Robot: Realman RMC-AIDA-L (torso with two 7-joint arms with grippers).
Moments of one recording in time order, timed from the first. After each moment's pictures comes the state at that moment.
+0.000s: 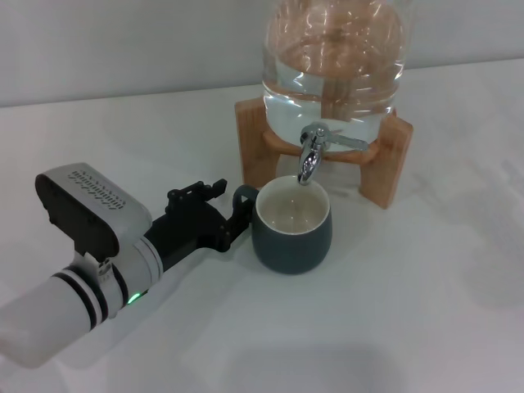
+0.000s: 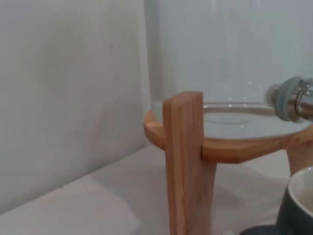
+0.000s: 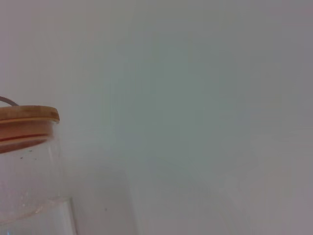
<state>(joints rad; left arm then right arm) -0.55 -2.10 -0.94 -0.50 0.13 -0.60 2.60 0.16 2.00 -0.54 -0.51 1.91 1.41 -2.09</state>
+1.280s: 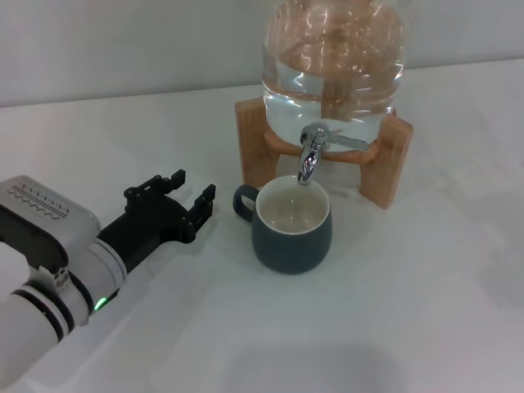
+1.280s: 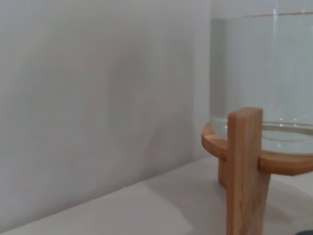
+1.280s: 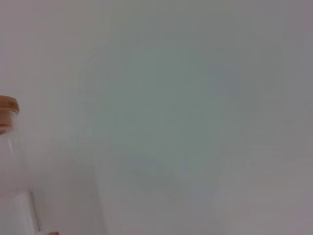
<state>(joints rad) -0.44 -2.09 -1.06 -0.55 0.13 -0.65 2.64 0.16 1.99 -0.50 -0.49 1.90 1.35 -2.09</state>
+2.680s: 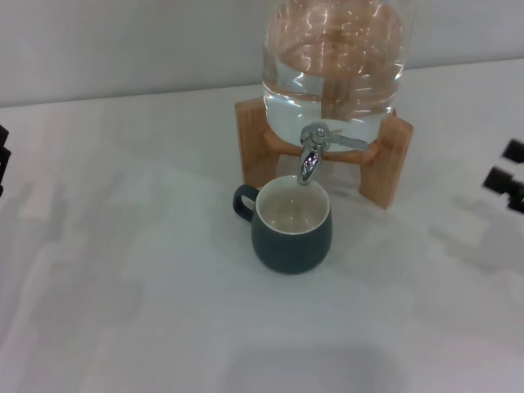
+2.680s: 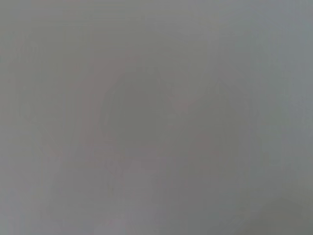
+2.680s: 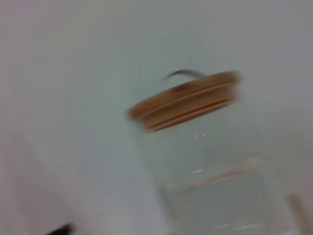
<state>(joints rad) -0.27 -2.08 -1.49 -0.41 0.04 -1.15 2.53 0.14 2.01 -0.62 -0.63 1.65 1.76 -1.86</state>
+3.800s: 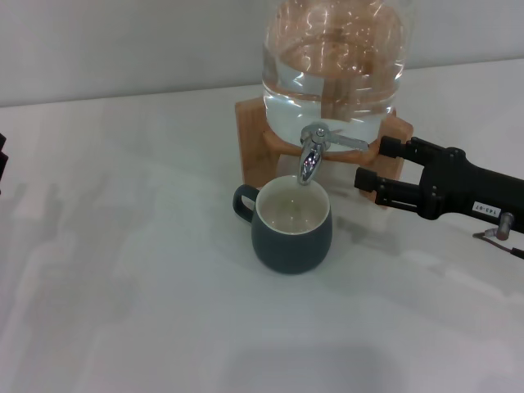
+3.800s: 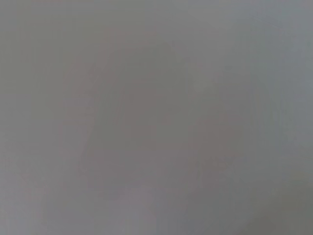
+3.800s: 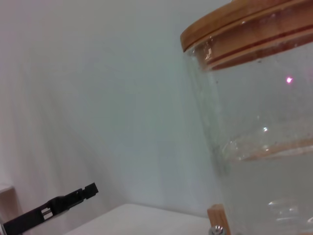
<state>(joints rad) -0.27 -2.08 -1.51 -0.41 0.05 -1.10 2.52 0.12 2.01 -1.30 -0.88 2.00 1.29 -1.82</state>
